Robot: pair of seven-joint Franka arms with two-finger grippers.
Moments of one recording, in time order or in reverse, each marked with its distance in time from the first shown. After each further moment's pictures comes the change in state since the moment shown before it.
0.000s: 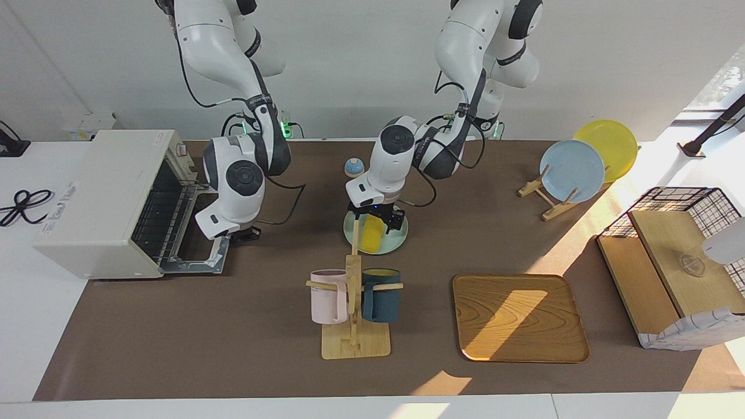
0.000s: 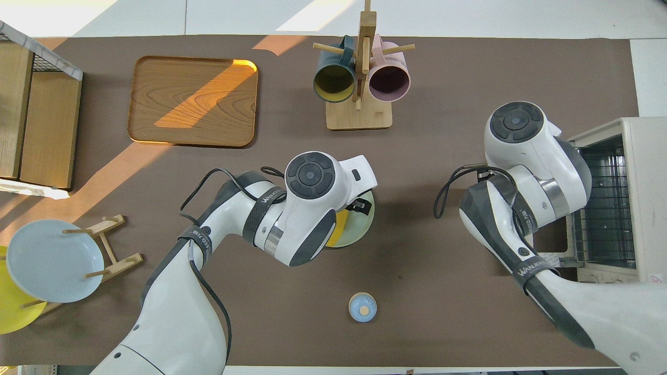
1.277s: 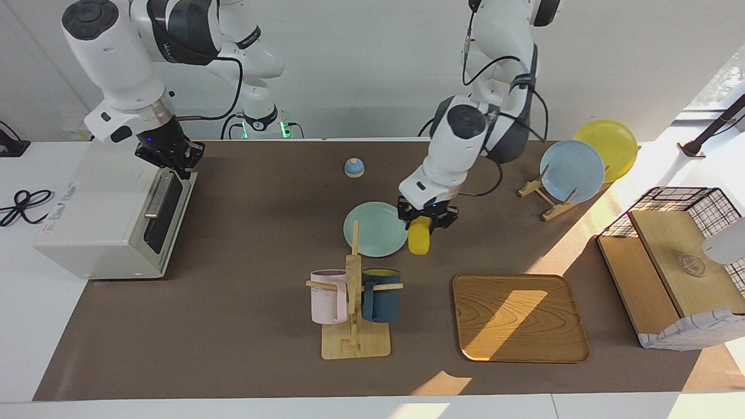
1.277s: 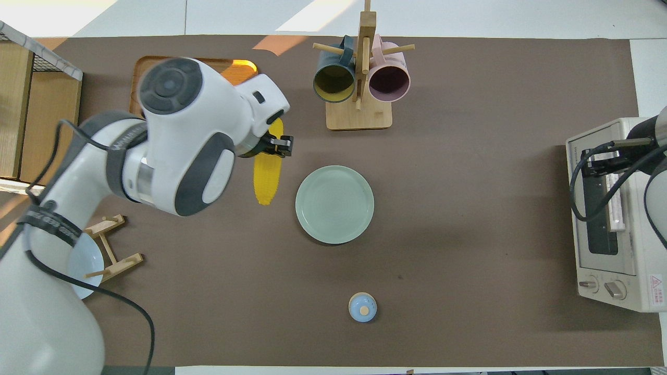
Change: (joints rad) left arm 0.256 -0.146 0.066 0.191 0.017 -0.322 -0.014; right arm -0.159 -0.257 -0.028 0.243 0.419 -0.312 -0.394
